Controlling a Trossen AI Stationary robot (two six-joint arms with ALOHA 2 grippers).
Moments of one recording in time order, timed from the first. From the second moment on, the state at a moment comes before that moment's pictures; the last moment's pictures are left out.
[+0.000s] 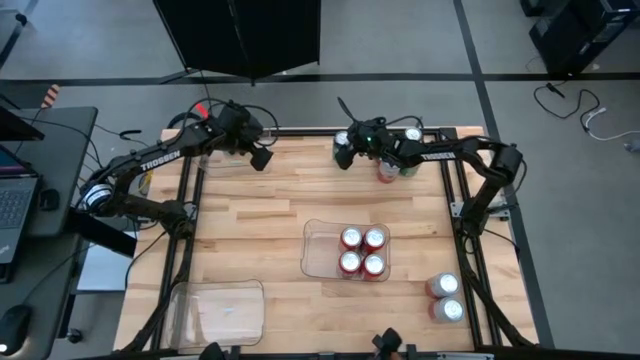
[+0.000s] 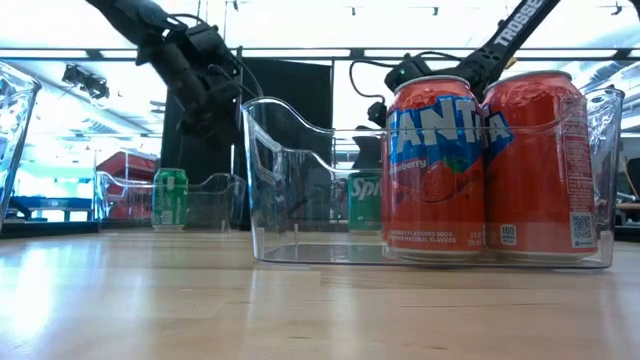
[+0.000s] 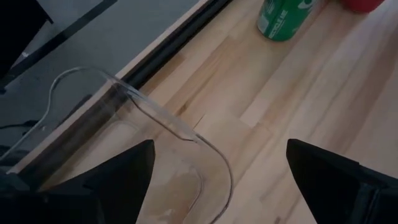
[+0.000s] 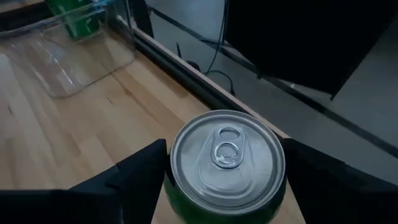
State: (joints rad) left arm 0.75 1.27 0.94 -0.50 0.09 0.00; right arm -0.55 1.73 0.92 0.27 0.15 0.12
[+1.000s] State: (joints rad) left arm 0.74 1.50 0.94 -0.39 -0.13 -0.03; right arm -0.47 1.65 0.91 0.21 0.13 0.05
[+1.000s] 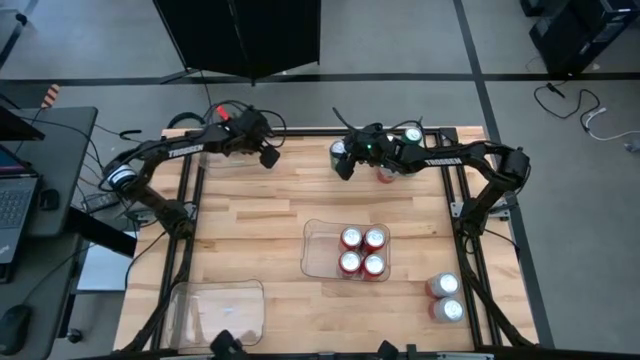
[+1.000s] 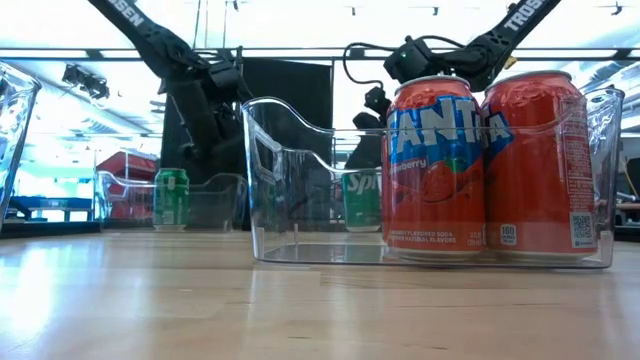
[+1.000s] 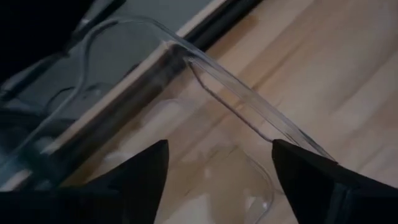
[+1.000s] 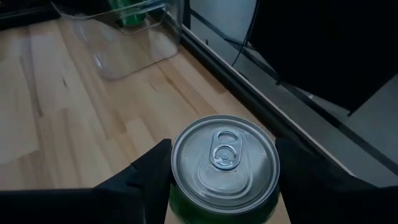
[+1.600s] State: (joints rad) left arm 0.53 1.59 0.94 -0.18 -0.09 -0.03; right arm -0.47 1.64 0.91 0.22 0.14 0.05
